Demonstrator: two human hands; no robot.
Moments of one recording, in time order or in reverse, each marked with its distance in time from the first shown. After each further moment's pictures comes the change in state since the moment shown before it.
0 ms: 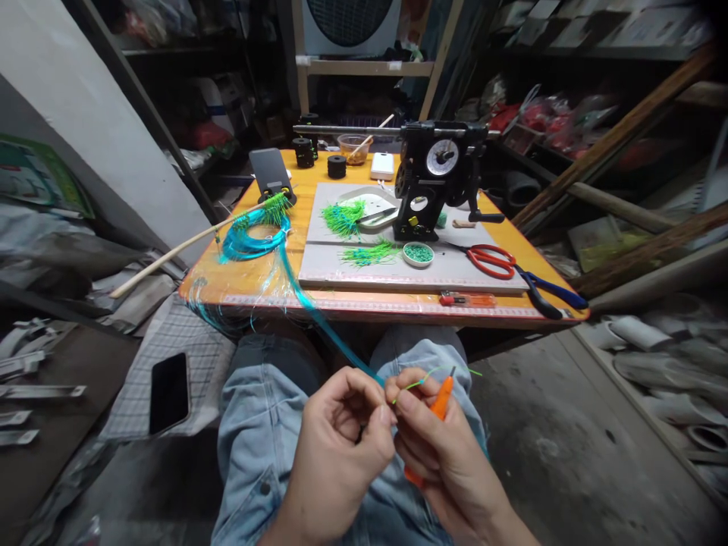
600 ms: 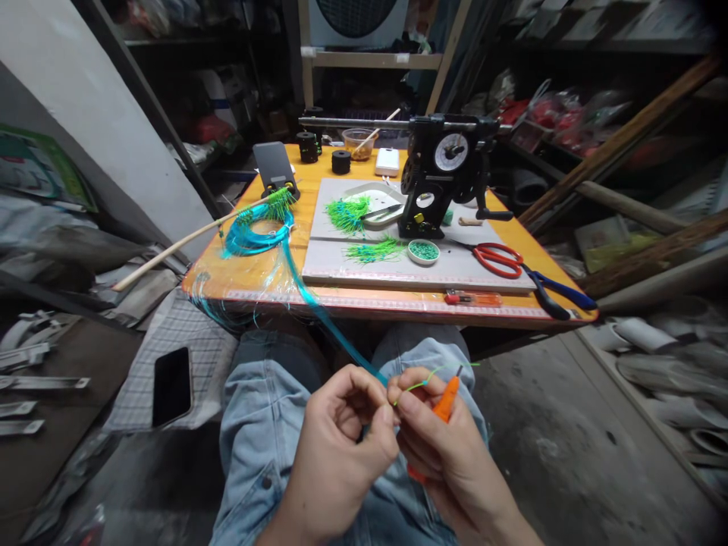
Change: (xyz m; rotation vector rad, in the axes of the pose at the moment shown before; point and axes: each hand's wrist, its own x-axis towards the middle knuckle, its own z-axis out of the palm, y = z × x) left_hand 0.001 0.002 -0.002 0.002 -0.023 -0.047; right_hand -0.004 -0.001 0.006 -0.029 0.068 0.015
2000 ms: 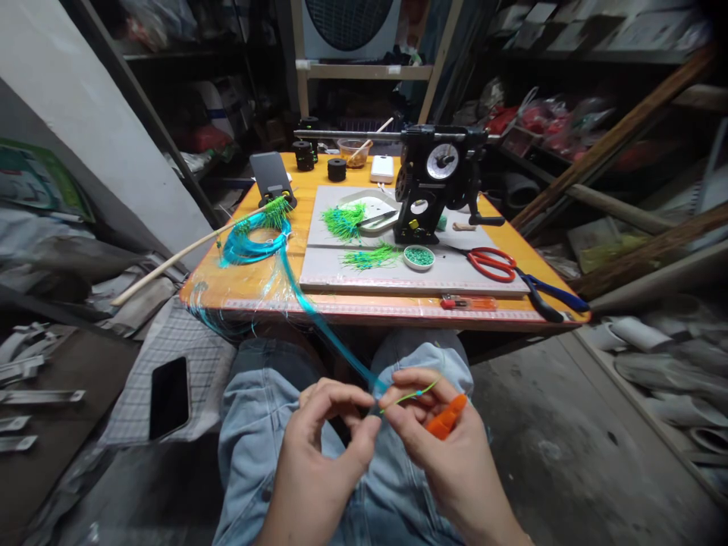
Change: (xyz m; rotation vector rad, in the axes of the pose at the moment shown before) left_hand -0.010 -0.010 -0.013 0.346 0.236 0.157; right_hand 0.009 0.010 -0.017 -0.302 0.052 -0.314
